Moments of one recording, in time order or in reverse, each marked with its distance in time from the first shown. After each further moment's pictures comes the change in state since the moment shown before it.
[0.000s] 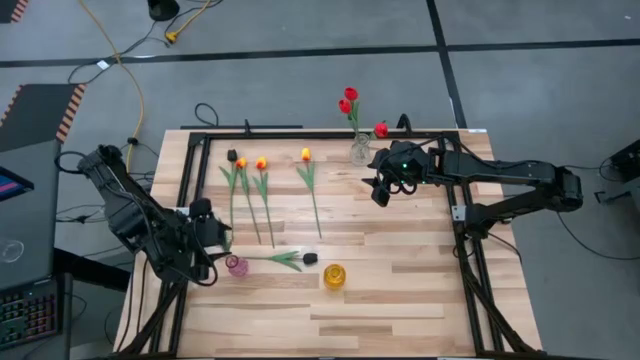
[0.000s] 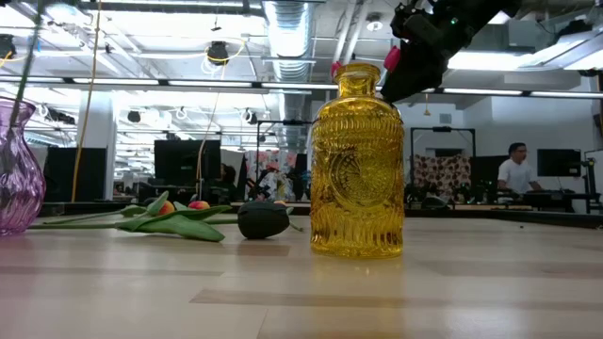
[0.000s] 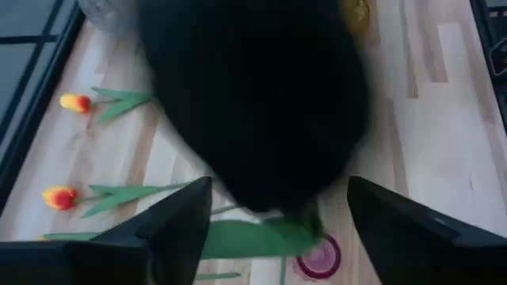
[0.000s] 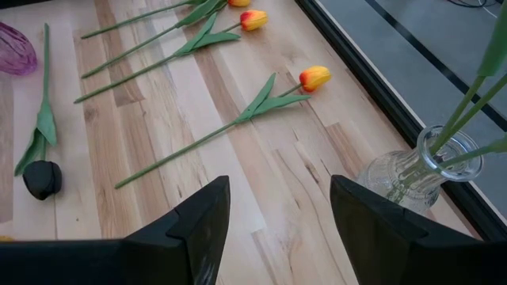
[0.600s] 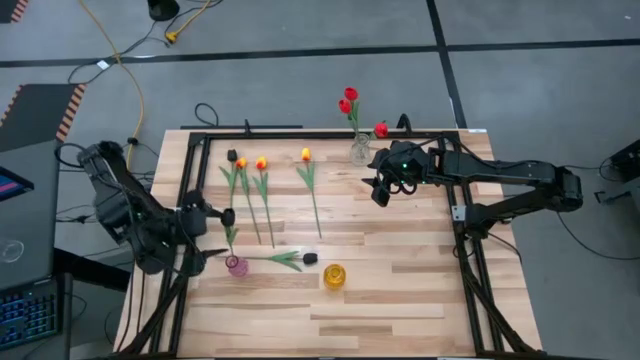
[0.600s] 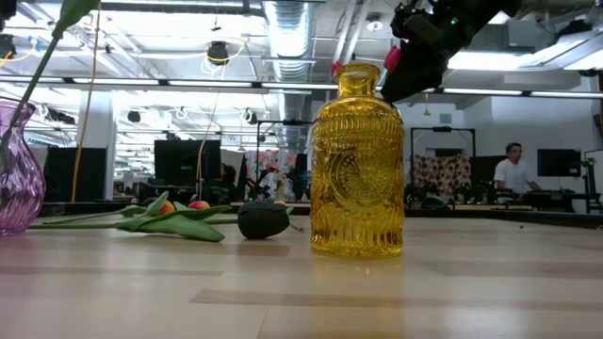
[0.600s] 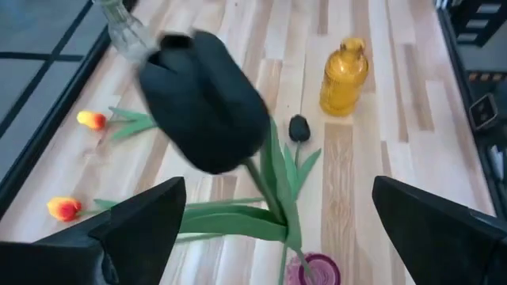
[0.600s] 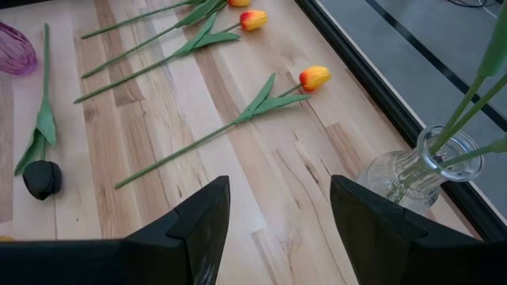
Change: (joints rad) left arm -0.053 -0.093 0.000 -0.005 -0.108 -0.070; right arm 0.000 0.000 0.000 0.000 0.000 0.000
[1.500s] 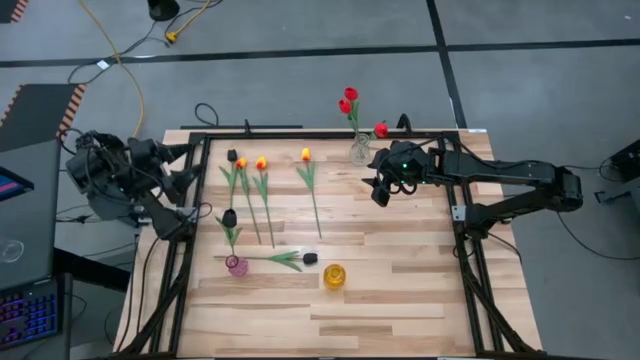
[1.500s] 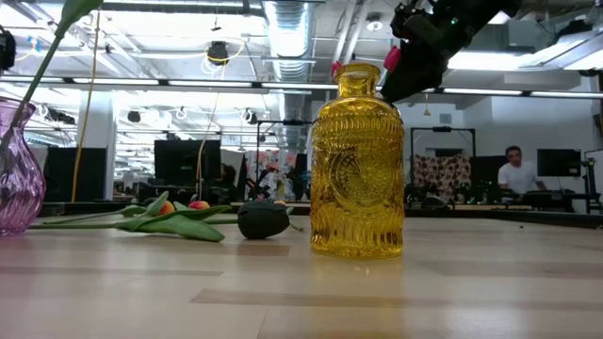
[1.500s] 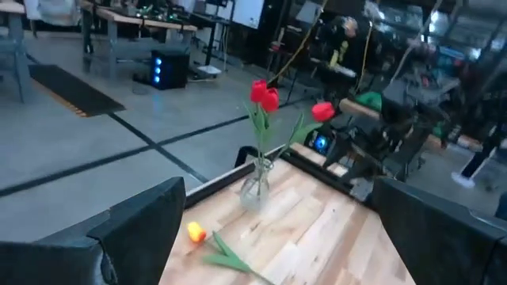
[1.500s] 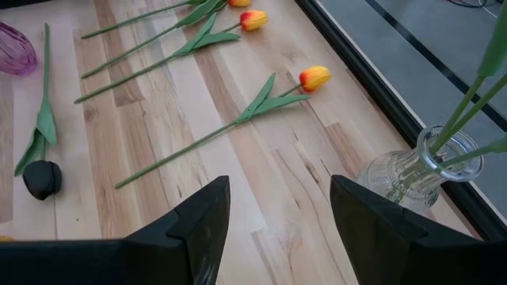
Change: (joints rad) left arm 0.009 -0.339 0.000 -0.017 -0.660 -0.205; right arm 0.000 0.000 0.000 0.000 0.000 0.000
